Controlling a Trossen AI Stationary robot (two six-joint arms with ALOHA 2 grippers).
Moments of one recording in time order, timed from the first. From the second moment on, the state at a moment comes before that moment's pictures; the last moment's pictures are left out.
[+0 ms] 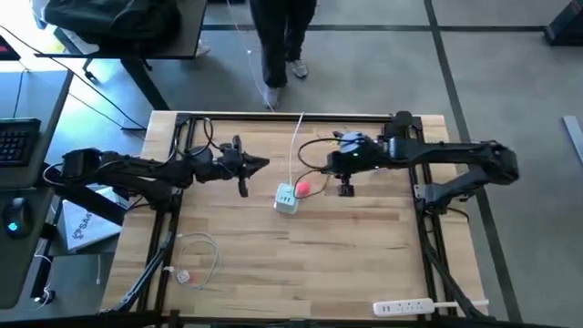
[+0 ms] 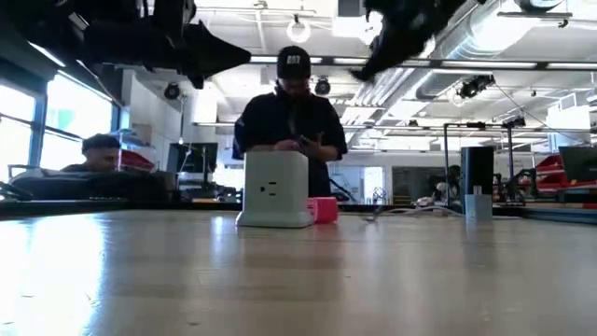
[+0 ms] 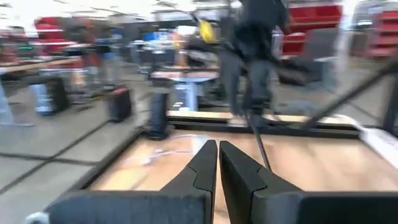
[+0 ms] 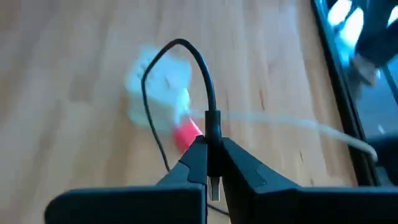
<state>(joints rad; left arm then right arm) 0.15 1.15 0.39 0.79 0.02 0.03 -0.10 1.30 1.08 -0.47 -0.03 -0.24</state>
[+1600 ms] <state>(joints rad) 0.01 1.55 0.62 1.22 -0.04 0.18 -0.03 1.39 1.00 0.11 -0.03 -0.32</state>
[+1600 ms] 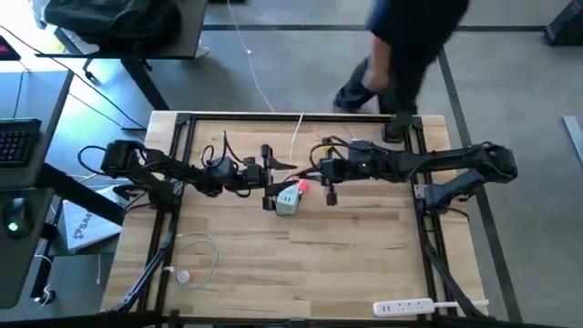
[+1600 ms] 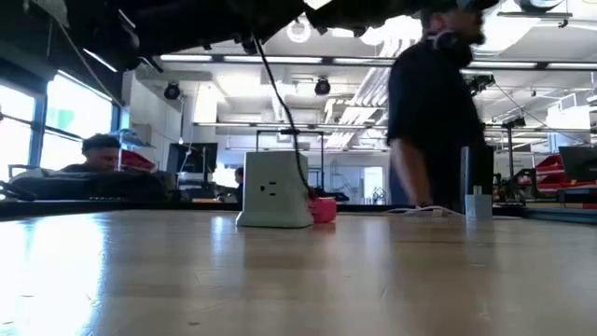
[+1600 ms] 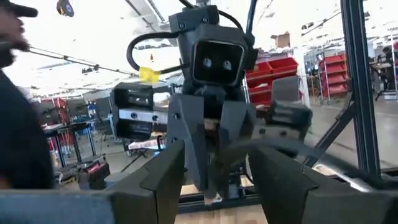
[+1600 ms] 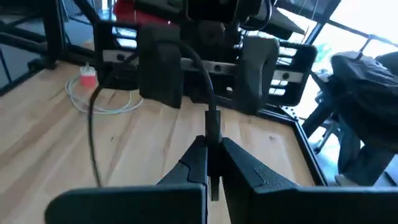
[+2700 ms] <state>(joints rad) 0.01 1.55 0.62 1.22 -0.12 0.19 -0.03 1.42 1.00 0.20 -0.03 -0.33</state>
